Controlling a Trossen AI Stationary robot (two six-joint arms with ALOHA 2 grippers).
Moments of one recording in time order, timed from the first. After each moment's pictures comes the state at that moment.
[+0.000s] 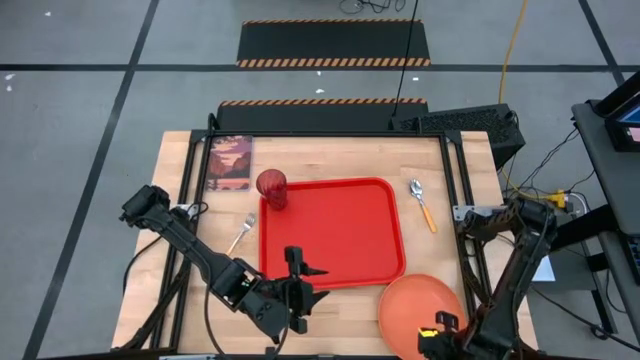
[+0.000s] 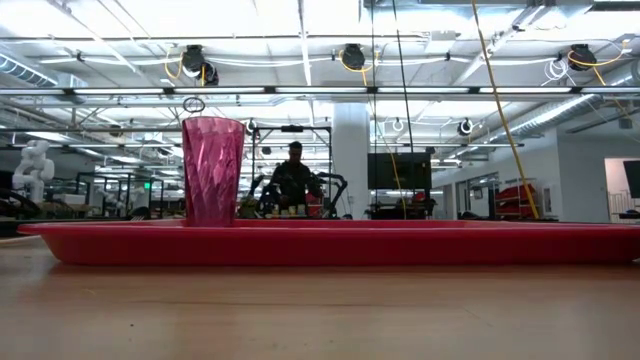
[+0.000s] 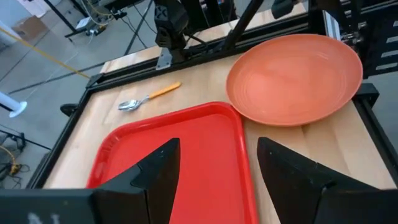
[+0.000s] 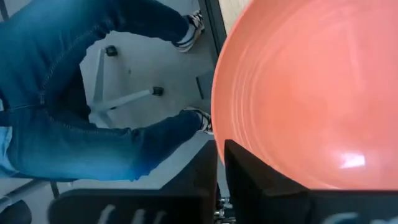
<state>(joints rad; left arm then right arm) -0.64 1.79 1.59 -0.46 -0.75 -0.12 1.12 1.72 1.35 -0.79 0.08 1.41</state>
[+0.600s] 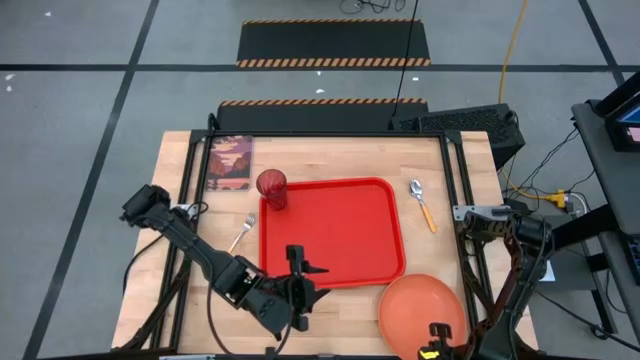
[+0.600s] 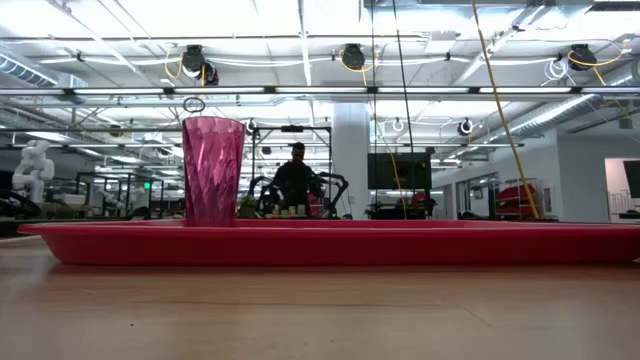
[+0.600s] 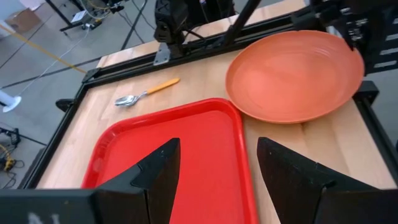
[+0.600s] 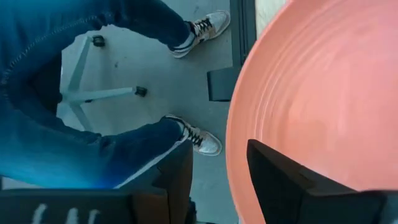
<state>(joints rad) -0.62 1.79 1.59 -0.48 -0.72 -0.13 1.19 1.84 1.35 -0.69 0.18 1.26</state>
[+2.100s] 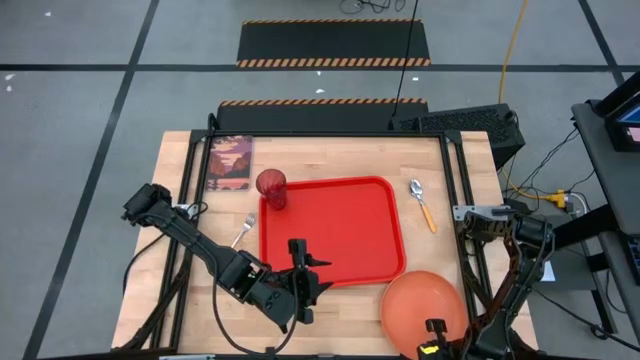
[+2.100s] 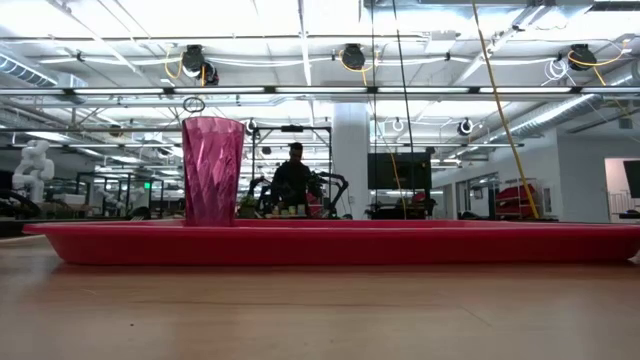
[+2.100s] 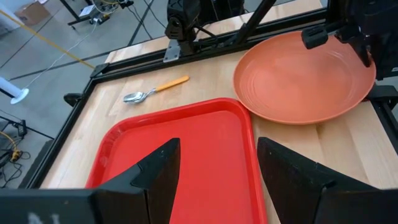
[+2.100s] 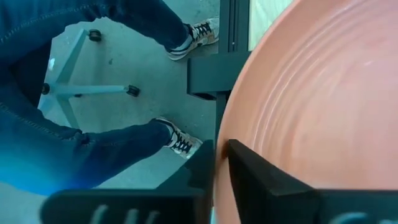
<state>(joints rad) -0.59 1.79 1.59 -0.47 -0.72 -0.14 1.21 1.84 1.19 -0.52 0.22 1.18</state>
